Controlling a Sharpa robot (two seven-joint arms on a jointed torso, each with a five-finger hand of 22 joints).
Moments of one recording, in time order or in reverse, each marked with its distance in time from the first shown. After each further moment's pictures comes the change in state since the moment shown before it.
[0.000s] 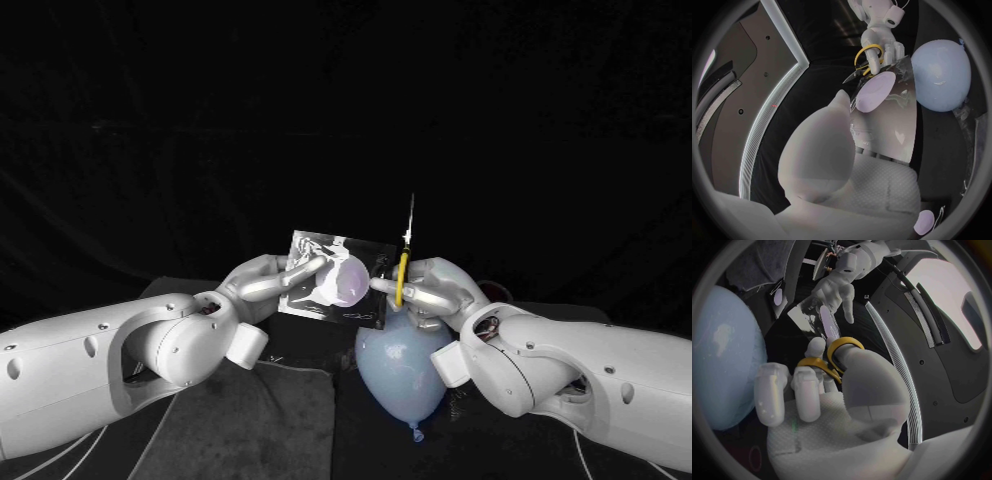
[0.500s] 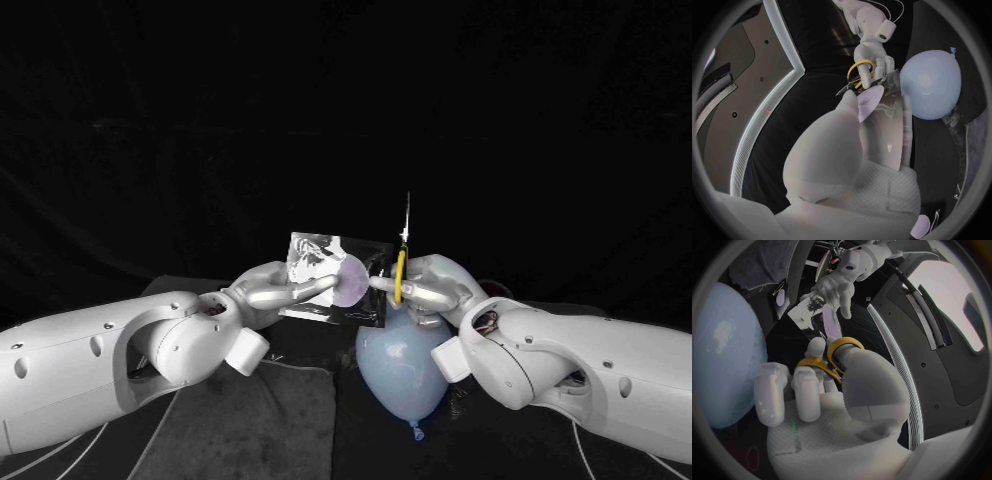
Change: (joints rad) left arm 0.000 0.011 0.000 -0.012 -0.048 0.089 -0.082; left_hand 0.120 0.052 -0.025 -0.010 0.000 0.077 0.016 0.029 0.003 0.083 -0.040 0.018 0.003 0.107 -0.041 0.051 0.025 -0.001 0.163 -0.052 0.053 0.008; right arm 0.013 0.010 0.001 -0.016 -0.029 0.027 -0.043; right_hand 0.000 0.000 0.000 0.000 0.000 -0.003 0.003 0.004 0.012 0.000 0.000 0.000 0.000 0.000 0.000 -0.003 0.000 0.000 0.003 -0.003 -0.007 -0.001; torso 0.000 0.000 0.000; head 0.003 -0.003
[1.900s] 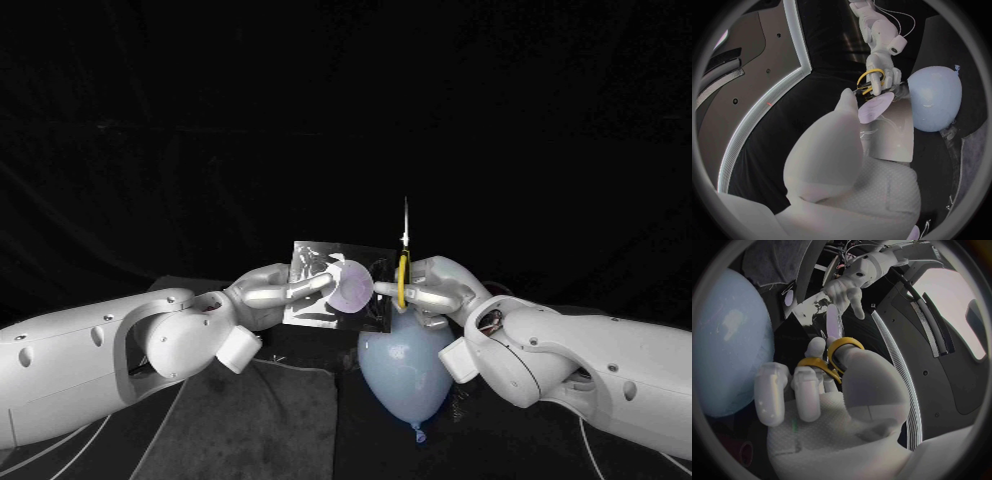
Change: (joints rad) left arm 0.000 -0.004 0.000 -0.051 0.080 0.171 -0.013; left_hand 0.013 0.003 -0.072 0.011 0.000 -0.288 -0.116 -0.125 -0.090 -0.214 0.028 -0.016 -0.004 -0.084 0.033 -0.063 -0.030 0.009 0.032 0.017 -0.088 0.000; right arm 0.007 -0.004 0.000 -0.017 -0.087 0.027 -0.063; right_hand -0.004 0.004 0.001 -0.001 0.000 -0.004 -0.003 0.003 0.006 0.000 0.000 0.000 0.000 -0.003 -0.003 0.004 0.000 0.000 -0.001 -0.002 -0.002 0.000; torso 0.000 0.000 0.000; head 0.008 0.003
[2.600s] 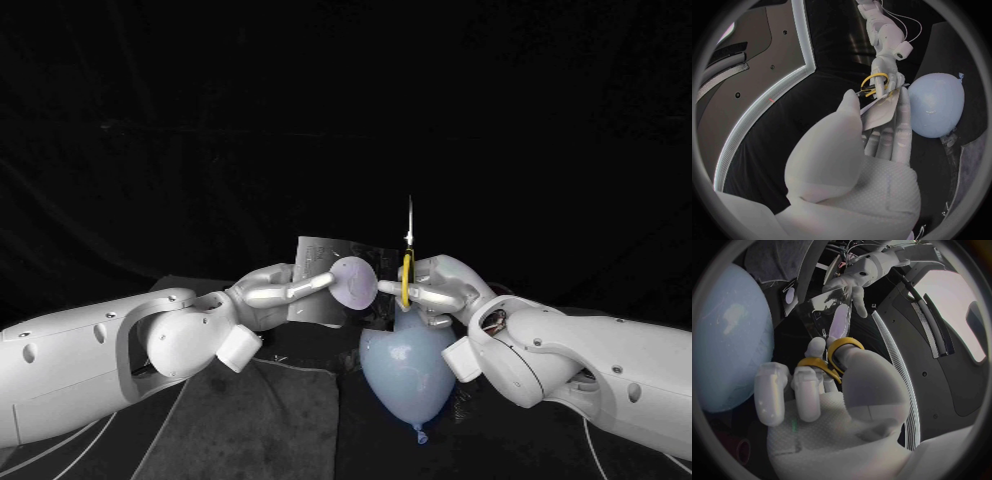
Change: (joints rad) left arm -0.001 0.001 -0.001 -0.006 0.046 0.050 0.007; left_hand 0.034 0.017 0.018 -0.007 0.000 -0.052 0.002 -0.010 -0.007 -0.057 -0.025 -0.004 -0.001 0.010 -0.035 0.000 -0.001 -0.001 0.177 -0.057 0.054 -0.002; right arm 0.000 -0.003 0.004 -0.004 -0.015 -0.010 0.000; right_hand 0.000 0.000 0.000 0.000 -0.001 0.000 0.000 0.000 0.005 0.000 0.000 0.000 0.000 0.000 0.000 -0.001 -0.001 0.000 -0.003 0.000 0.000 0.000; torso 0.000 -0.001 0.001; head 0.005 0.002
